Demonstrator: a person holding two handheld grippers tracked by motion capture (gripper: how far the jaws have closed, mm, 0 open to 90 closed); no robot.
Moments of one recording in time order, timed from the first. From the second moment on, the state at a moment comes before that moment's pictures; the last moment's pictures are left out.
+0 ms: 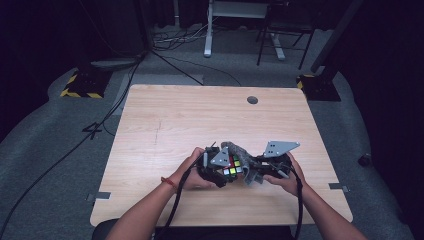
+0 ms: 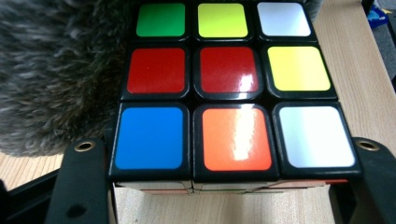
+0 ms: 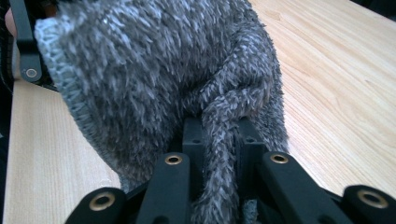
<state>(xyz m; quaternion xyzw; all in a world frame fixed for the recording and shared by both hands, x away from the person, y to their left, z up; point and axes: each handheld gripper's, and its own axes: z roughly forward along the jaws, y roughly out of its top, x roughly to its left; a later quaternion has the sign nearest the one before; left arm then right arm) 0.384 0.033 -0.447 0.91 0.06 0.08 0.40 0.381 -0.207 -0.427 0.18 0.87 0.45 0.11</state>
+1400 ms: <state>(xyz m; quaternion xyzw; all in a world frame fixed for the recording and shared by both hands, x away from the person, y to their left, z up) 0.386 0.028 -0.449 0.92 0.07 0.09 0.38 0.373 -0.200 -0.419 0.14 0.87 0.46 0.12</state>
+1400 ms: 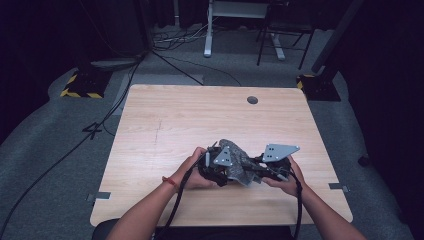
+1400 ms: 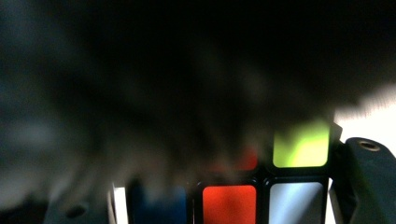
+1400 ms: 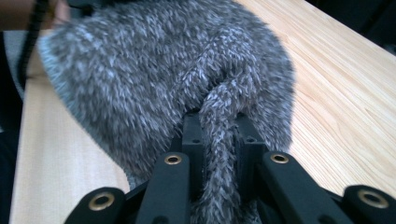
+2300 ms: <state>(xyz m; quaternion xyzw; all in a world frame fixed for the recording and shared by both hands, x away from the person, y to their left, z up) 0.385 0.030 -0.445 0.92 0.07 0.10 0.38 0.370 -0.198 -0.414 0.15 0.86 0.47 0.13</state>
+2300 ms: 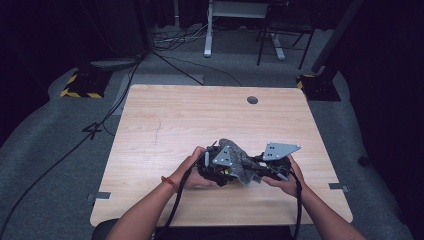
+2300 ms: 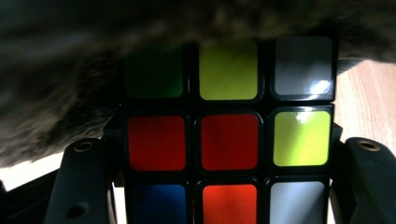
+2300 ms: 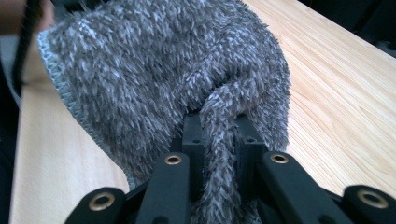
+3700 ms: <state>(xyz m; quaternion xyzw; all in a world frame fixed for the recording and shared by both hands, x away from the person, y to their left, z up) 0.379 0.035 -0.433 0.91 0.06 0.10 0.40 0.376 -0.196 -0.421 0.16 0.88 0.42 0.18</state>
